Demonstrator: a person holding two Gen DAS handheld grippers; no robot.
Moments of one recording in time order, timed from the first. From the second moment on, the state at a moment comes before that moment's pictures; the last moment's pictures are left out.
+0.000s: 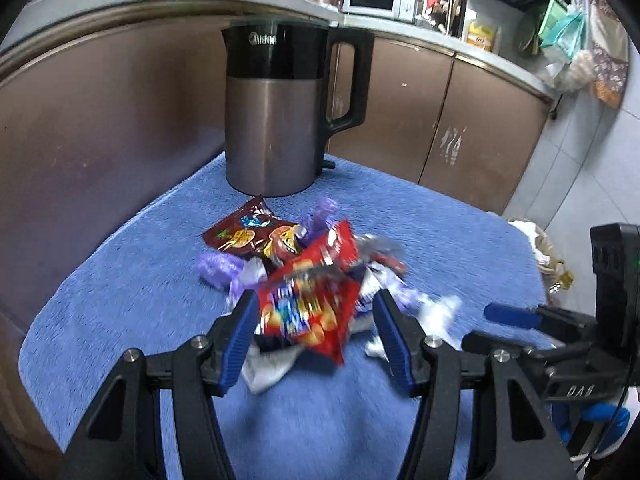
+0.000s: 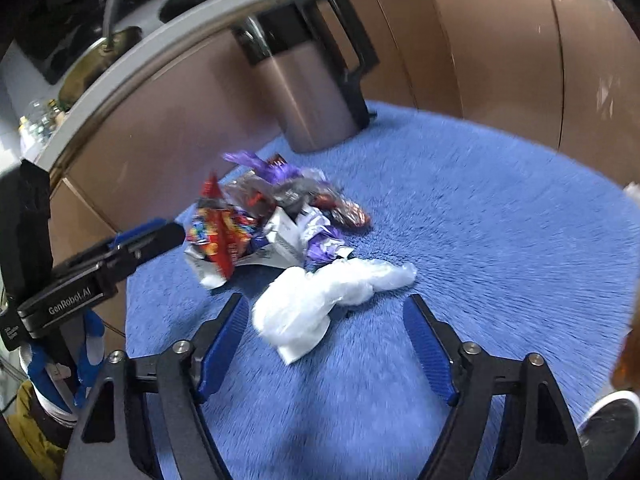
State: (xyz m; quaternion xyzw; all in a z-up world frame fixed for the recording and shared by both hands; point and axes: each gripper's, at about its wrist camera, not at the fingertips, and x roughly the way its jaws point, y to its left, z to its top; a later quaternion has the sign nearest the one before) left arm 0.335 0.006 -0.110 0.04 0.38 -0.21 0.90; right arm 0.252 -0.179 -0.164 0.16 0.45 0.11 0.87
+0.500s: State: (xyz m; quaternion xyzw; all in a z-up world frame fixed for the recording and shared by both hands) left arm 0.359 0.014 -0.133 -0.01 0.42 -0.23 0.88; right arm 0.285 -0.183 -0.205 0.21 0.47 0.12 0.85
